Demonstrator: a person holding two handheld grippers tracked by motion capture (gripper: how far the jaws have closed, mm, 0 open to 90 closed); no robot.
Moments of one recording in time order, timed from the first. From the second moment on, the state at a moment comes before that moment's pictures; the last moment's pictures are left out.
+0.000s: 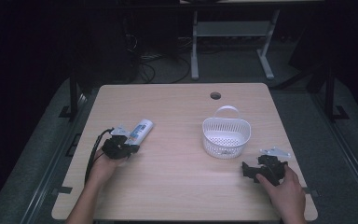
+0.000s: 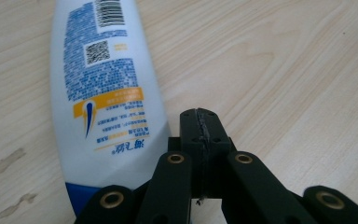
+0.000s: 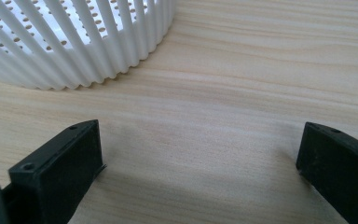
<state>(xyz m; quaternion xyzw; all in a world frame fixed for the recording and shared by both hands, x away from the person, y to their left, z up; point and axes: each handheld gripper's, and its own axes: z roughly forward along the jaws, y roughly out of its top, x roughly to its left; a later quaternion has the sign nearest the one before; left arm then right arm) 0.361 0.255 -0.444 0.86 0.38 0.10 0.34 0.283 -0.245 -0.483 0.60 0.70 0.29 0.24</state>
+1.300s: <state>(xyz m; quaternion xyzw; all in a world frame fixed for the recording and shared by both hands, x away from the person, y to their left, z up) 0.362 0.321 -0.441 0.82 0.46 0.14 0.32 0.283 -0.245 -0.483 0.60 0.70 0.29 0.24</state>
